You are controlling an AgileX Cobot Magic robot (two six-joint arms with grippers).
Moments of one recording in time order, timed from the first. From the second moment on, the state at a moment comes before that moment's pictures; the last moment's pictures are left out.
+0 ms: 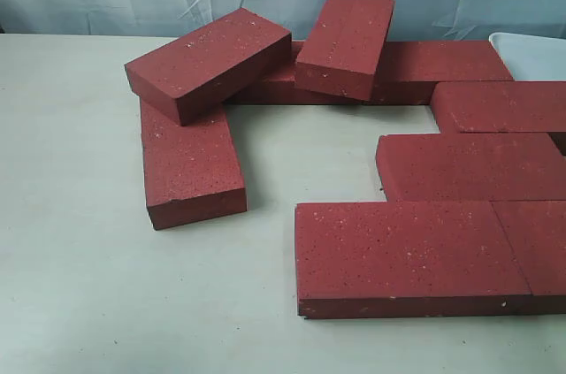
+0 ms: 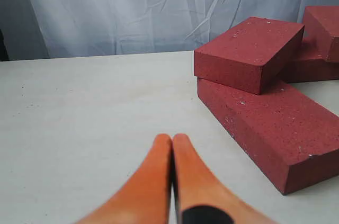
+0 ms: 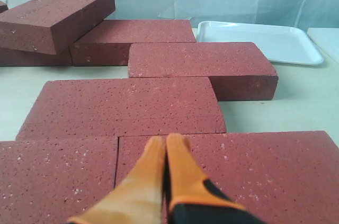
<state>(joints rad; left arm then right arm) -0.09 0.00 0.00 -0.05 0.25 0.04 -0.03 0.01 0.00 -0.02 0.37 0.01</state>
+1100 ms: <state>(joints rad) -0.09 0.00 0.00 -0.05 0.25 0.04 -0.03 0.01 0.00 -0.02 -0.05 0.01</state>
